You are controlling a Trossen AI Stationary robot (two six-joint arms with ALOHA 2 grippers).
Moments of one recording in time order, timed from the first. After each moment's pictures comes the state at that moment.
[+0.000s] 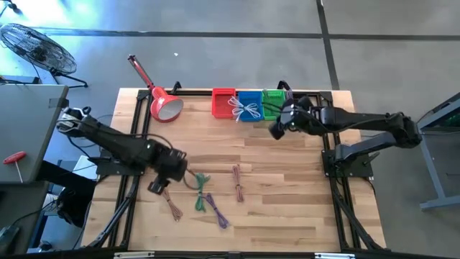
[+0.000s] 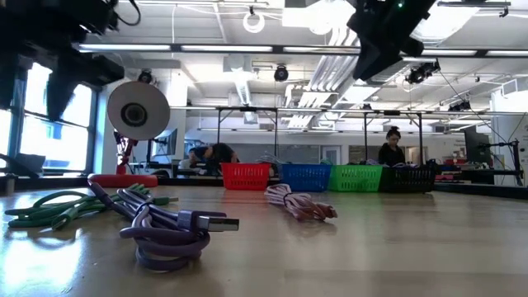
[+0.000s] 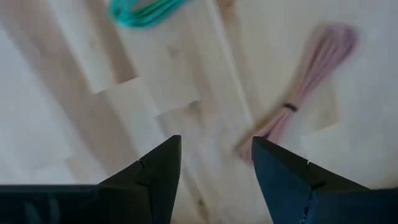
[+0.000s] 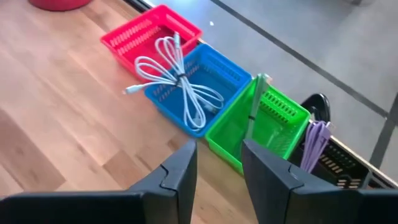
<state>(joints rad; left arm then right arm) -0.33 1.22 0.89 -1.02 0.08 0.02 -0.14 1.19 1.07 -0.76 0.59 0.47</state>
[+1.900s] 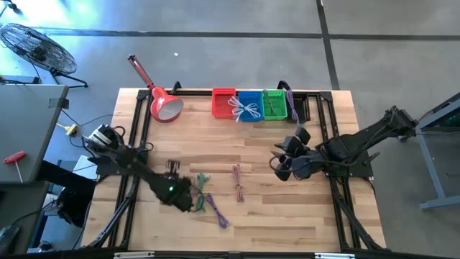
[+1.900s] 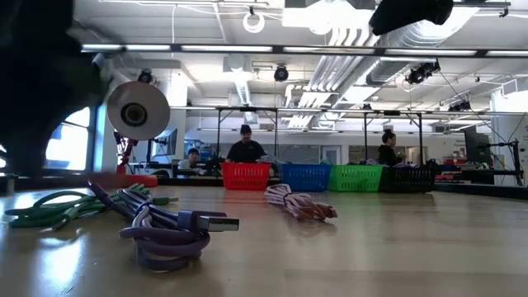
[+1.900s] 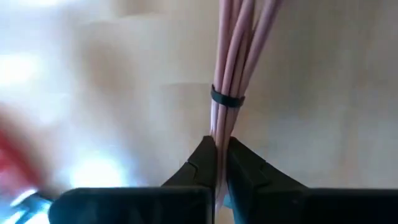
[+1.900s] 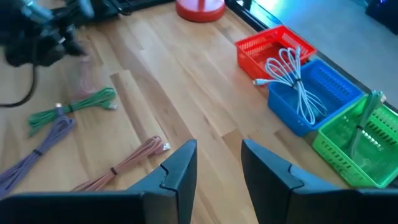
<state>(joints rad) -0.62 1.71 0.97 -1.10 -0.30 -0.54 0.42 1.19 1.07 -0.76 0.74 0.70</state>
